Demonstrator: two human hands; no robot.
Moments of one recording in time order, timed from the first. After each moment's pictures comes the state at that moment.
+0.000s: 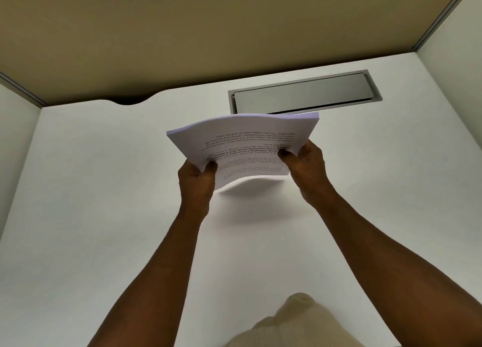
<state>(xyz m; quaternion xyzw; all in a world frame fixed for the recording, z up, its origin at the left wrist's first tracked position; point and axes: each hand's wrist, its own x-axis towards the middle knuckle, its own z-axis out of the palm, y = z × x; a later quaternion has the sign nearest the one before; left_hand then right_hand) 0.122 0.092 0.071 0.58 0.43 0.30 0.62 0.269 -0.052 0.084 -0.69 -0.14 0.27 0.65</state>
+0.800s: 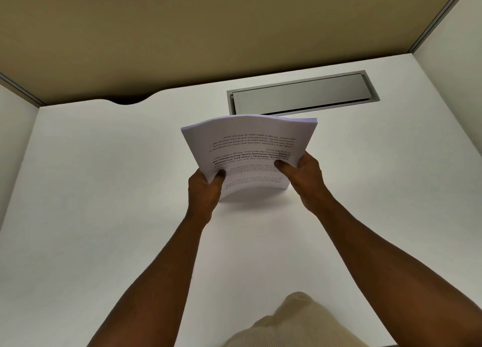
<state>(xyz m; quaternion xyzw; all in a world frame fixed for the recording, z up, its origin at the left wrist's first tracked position) 0.118 0.081 0.054 0.63 0.45 0.22 0.60 0.266 -0.065 0.069 -0.71 -0.10 0.32 0.62</state>
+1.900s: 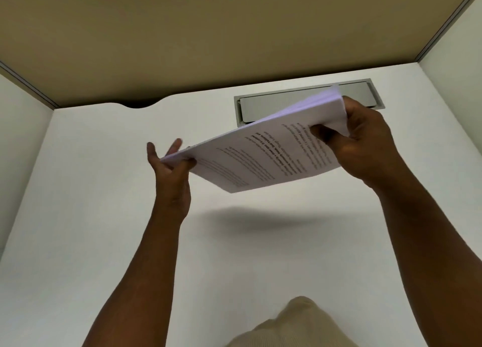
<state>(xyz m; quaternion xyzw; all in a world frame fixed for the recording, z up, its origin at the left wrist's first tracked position) 0.088 0.121 0.107 0.46 0.38 0.35 0.72 0.290 -0.093 0.201 -0.77 -0.37 0.12 0.50</state>
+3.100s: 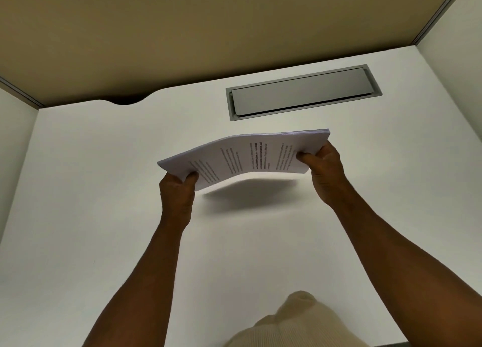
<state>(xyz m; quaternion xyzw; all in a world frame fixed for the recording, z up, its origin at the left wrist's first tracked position) 0.086 0.116 0.045 0.60 0.44 0.30 0.60 0.296 -0.084 0.063 -0.67 -0.12 0.29 0.68</state>
